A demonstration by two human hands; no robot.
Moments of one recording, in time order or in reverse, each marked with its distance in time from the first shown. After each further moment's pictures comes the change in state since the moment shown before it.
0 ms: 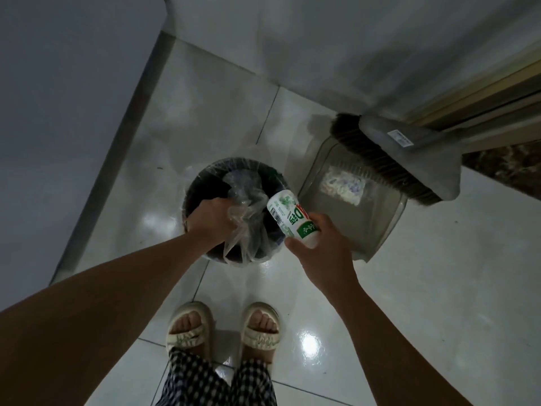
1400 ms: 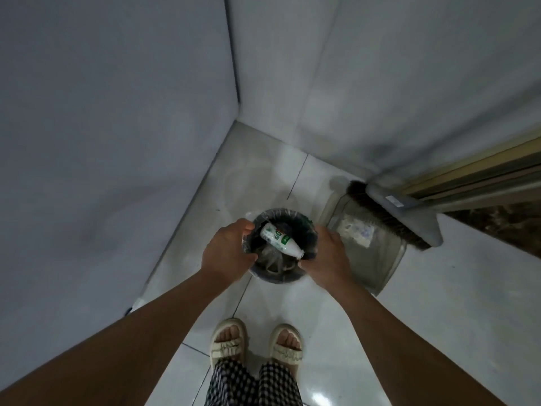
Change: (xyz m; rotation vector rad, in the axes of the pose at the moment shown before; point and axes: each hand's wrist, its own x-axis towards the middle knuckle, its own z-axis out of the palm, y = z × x) left_hand -0.151 -0.009 -0.144 -0.254 0.228 0.092; right_hand -0.044 -0.109 -0.013 -0.359 -0.047 -0.136
